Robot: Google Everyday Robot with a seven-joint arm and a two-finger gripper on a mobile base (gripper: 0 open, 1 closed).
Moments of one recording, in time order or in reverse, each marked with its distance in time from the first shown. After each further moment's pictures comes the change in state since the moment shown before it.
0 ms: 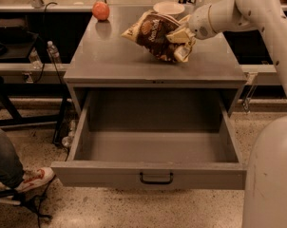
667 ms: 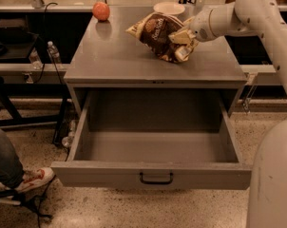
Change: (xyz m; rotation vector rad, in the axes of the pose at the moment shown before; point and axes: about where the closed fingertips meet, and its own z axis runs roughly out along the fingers) arm 0.018 -0.021 -0.001 0.106 0.011 0.090
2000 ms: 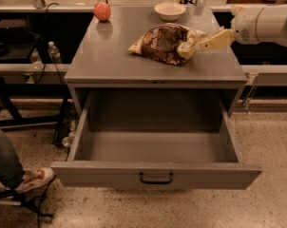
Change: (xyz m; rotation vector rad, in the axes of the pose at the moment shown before) arm 0.009 -0.009 -0.122 0.206 -0.070 0.072
